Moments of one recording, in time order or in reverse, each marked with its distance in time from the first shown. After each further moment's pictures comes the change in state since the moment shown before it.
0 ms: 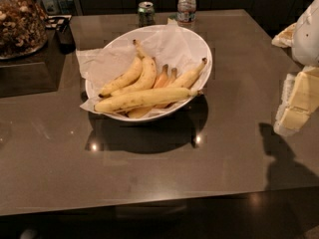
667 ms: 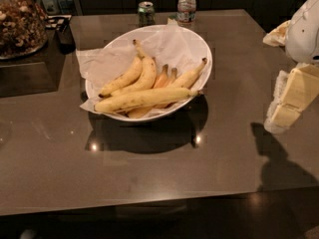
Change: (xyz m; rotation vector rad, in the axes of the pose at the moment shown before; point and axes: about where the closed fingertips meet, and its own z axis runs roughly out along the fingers) arm -0.018 0.003 -0.001 -0.018 -0.080 -0.004
